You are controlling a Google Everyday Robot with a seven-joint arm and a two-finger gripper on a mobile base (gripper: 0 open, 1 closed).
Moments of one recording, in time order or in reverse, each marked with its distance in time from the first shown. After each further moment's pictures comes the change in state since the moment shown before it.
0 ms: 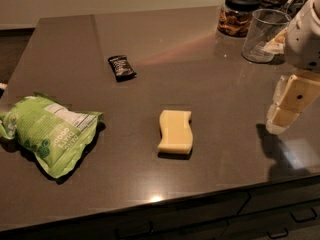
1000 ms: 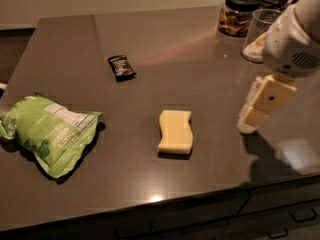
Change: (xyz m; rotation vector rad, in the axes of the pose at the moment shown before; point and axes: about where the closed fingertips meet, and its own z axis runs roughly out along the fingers) arm -0.039 0.004 0.017 -0.025 -0.137 0.037
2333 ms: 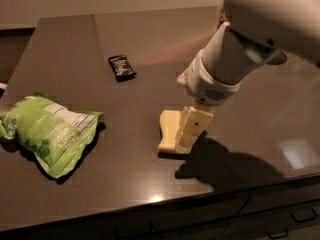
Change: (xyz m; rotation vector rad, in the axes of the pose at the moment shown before) arm -0.081 0.033 0.107 -0.119 -0.088 -0.142
